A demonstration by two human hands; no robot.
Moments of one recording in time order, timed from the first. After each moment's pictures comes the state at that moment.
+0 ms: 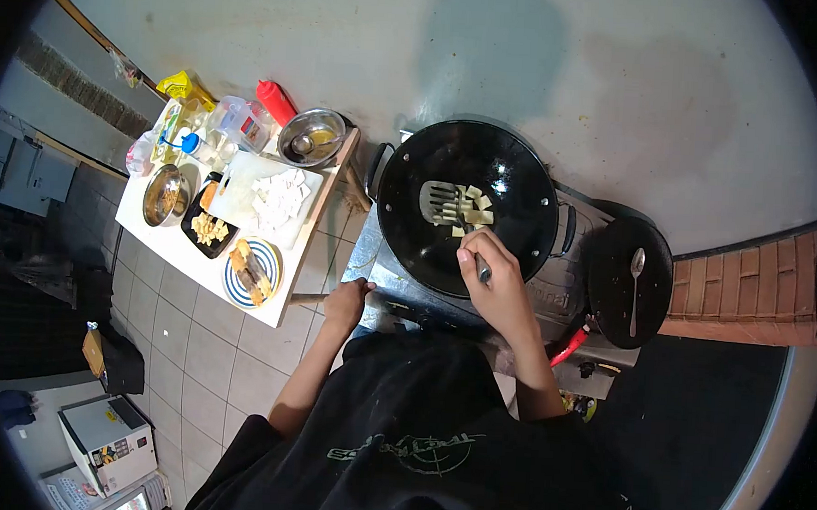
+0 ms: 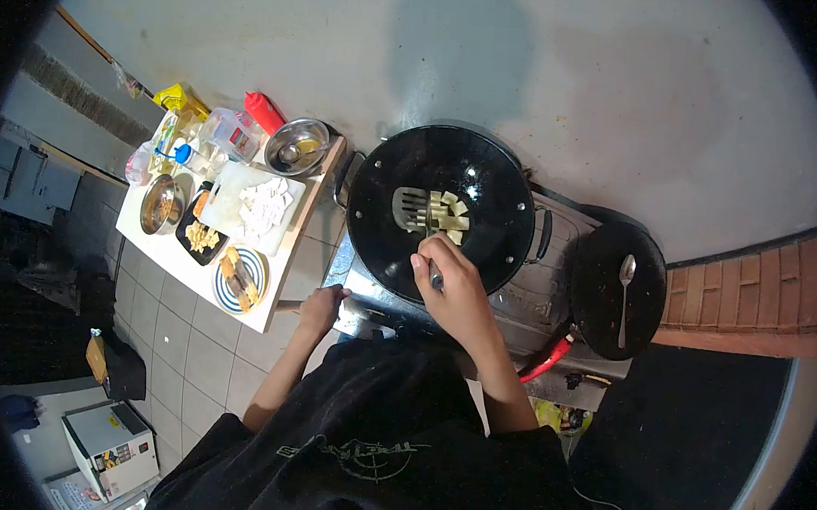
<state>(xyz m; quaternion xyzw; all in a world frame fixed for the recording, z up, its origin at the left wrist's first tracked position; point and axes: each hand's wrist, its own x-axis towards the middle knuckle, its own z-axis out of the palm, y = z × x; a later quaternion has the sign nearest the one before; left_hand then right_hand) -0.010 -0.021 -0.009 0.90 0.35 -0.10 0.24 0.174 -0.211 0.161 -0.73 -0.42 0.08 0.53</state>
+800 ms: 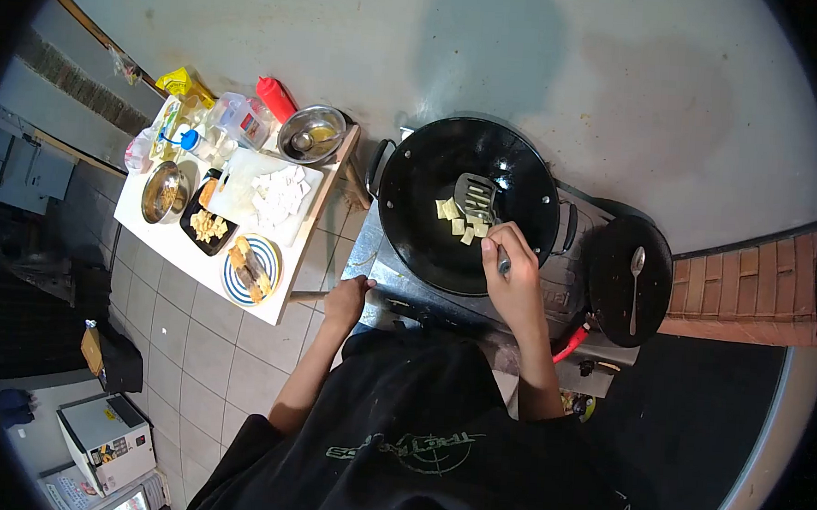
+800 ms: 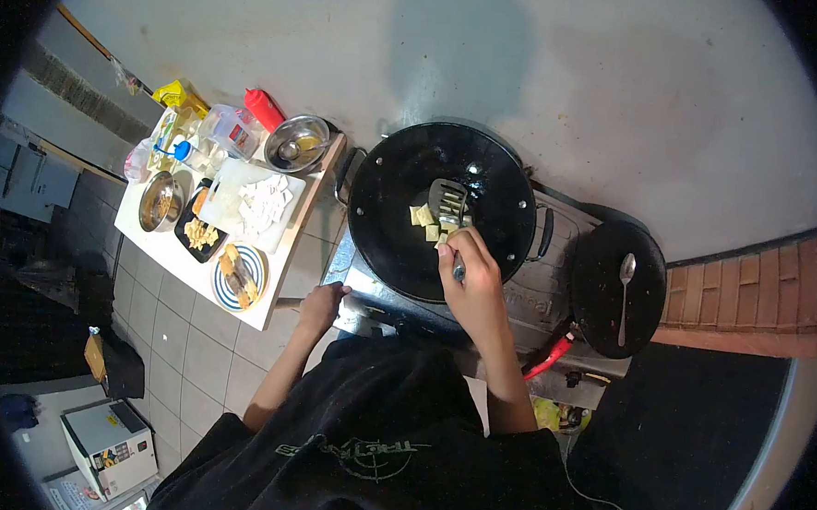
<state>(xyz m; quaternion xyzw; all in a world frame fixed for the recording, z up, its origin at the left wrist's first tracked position) -0.009 -0.020 -0.005 0.90 0.35 -0.11 0.24 0.182 -0.220 0.154 -0.76 -0.38 0.02 0.53</state>
